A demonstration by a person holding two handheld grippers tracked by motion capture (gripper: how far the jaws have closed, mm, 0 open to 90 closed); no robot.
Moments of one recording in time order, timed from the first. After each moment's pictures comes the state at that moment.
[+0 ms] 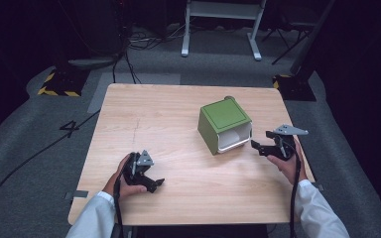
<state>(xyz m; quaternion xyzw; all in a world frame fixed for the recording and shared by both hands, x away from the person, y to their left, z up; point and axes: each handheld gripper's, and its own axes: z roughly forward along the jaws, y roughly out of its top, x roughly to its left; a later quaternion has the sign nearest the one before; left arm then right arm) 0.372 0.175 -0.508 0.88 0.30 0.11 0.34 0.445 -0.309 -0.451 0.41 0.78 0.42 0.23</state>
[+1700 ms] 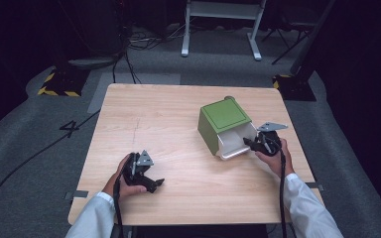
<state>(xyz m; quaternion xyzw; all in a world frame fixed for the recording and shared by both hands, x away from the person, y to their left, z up) 0.371 0.175 -0.508 0.88 0.31 0.11 0.34 0.466 -0.276 -0.468 0.40 0.81 0.37 0.21</state>
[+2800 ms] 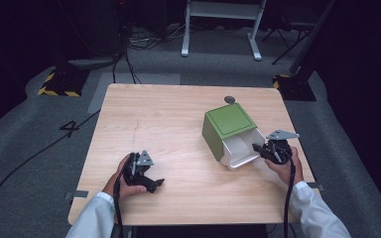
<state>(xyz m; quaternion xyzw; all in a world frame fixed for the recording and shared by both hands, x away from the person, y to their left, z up) 0.371 0.175 -0.508 0.88 0.31 0.11 0.34 0.431 -0.297 -0.459 0.40 0.81 0.36 0.22</state>
